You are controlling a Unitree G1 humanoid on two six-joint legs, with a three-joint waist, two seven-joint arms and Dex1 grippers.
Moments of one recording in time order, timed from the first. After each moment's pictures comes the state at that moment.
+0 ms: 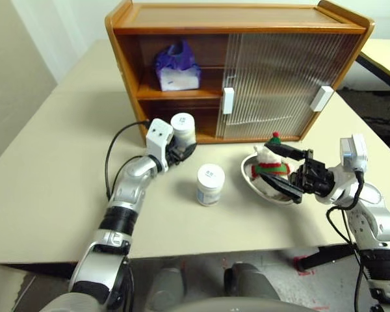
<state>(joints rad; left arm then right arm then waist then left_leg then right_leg) -0.50 0.22 -0.06 0.50 -0.10 0.07 -0.51 -0.11 -0.46 -0.12 -0.02 0.57 0.00 1.19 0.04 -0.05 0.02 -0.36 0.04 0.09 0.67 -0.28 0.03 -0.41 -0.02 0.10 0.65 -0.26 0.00</state>
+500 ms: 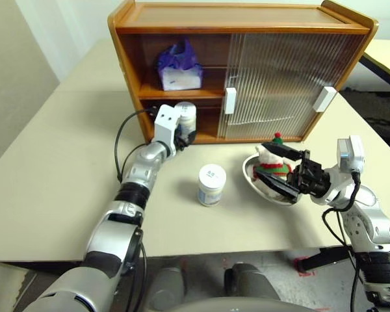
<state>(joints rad) -0.74 0.17 -0.05 0.83 -0.04 0.03 -0.36 -0.10 -0.43 -0.10 -0.04 0.58 0.00 1.15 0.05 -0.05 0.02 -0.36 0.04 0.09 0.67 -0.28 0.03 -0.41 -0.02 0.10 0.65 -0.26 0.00</state>
